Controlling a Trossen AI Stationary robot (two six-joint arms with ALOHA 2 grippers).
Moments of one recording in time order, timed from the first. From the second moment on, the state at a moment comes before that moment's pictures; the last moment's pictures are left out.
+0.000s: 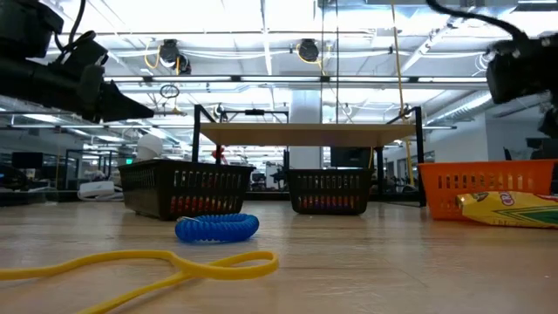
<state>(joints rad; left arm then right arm) 0.09 0.31 0.01 0.18 -0.42 0.02 0.67 1.43 0.75 -0.71 0.13 1.23</state>
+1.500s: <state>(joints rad) 0.09 0.31 0.01 0.14 -0.42 0.01 0.69 1.45 0.66 -0.44 -0.08 1.16</state>
